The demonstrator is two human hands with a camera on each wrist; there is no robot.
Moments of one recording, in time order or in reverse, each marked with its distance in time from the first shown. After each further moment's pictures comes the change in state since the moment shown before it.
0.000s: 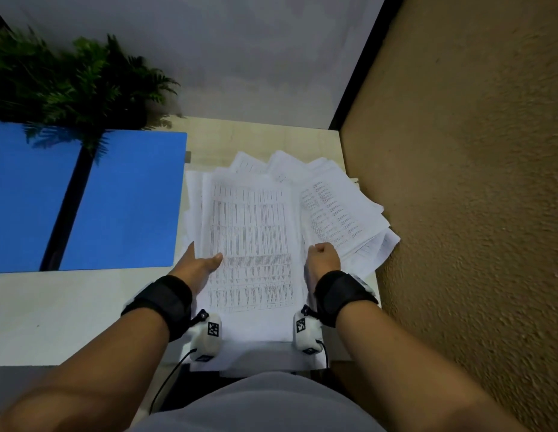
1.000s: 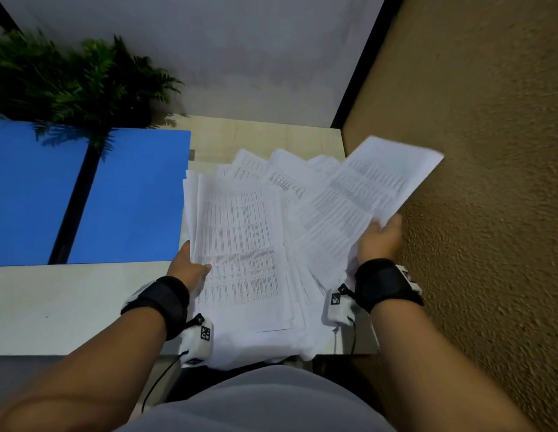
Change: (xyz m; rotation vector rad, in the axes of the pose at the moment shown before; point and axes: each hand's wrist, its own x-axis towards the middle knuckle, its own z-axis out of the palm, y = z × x) left_hand 0.003 -0.015 -0.021 0.262 0.156 0.068; right_hand 0.005 -0.032 -0.077 0.168 0.430 -0.424
